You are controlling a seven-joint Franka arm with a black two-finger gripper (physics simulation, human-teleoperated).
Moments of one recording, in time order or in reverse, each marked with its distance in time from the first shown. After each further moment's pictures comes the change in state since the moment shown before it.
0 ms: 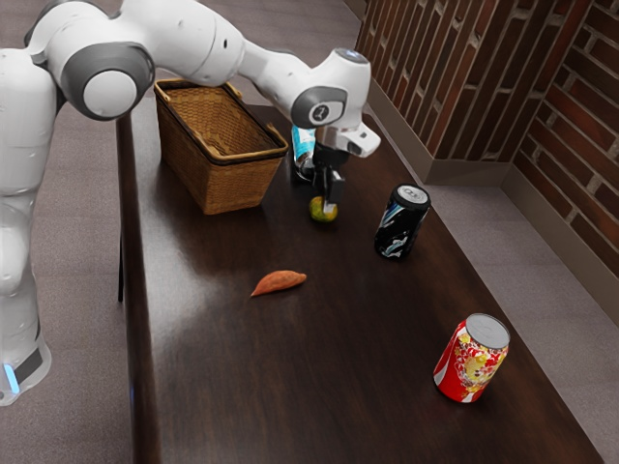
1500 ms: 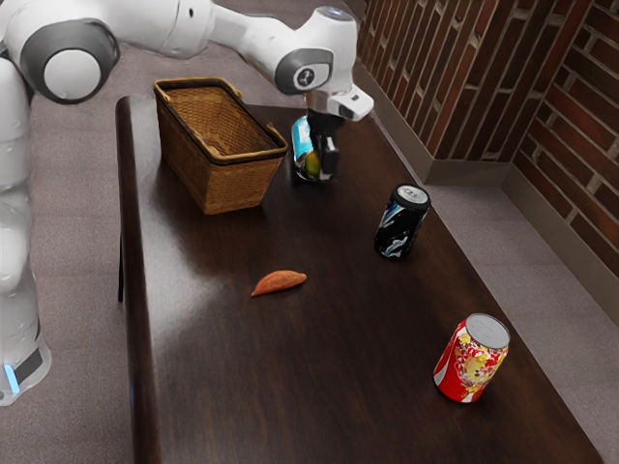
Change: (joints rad) arm -0.013 -0.144 0.022 -0.032 0.027 -0.014 0.009
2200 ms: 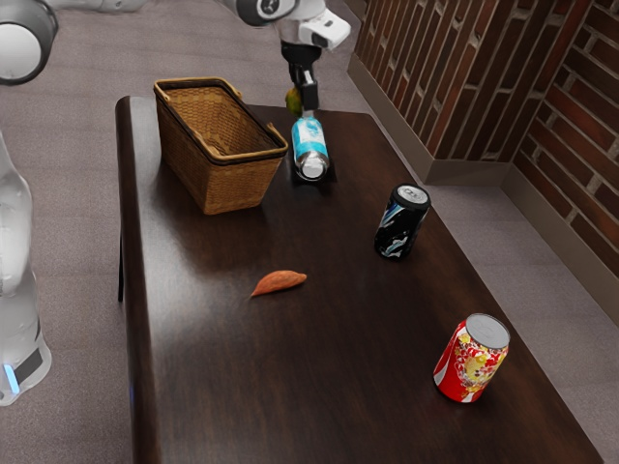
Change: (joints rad) arm 0.014 -0.236 0.052 0.014 0.080 -0.126 0.011
